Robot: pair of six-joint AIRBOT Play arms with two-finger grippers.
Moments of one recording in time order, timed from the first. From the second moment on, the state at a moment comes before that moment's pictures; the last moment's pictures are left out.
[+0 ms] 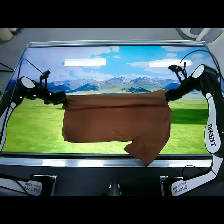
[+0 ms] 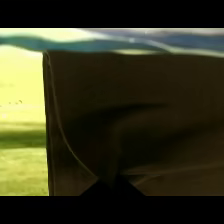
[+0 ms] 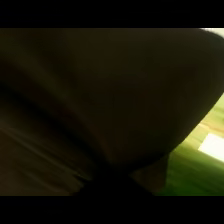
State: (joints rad) left arm 0.05 -1.63 1.34 1.11 -1.15 -1.42; right arm -0.15 -1.74 1.59 -1.34 1.32 0.94
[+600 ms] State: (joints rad) left arm 0.09 -1.38 1.03 1.23 -1.42 -1.51; right arm -0.38 -1.55 1.41 -1.35 1.59 0.96
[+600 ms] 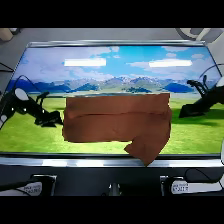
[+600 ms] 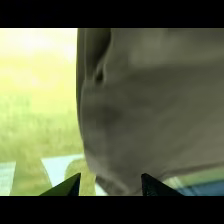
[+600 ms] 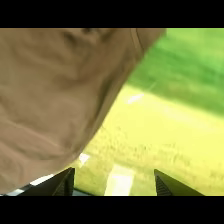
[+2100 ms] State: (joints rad) left arm -0.04 -1.21 0.67 1.14 -1.08 -1.47; right arm -0.46 -1.24 0.51 -0.96 1.20 0.72
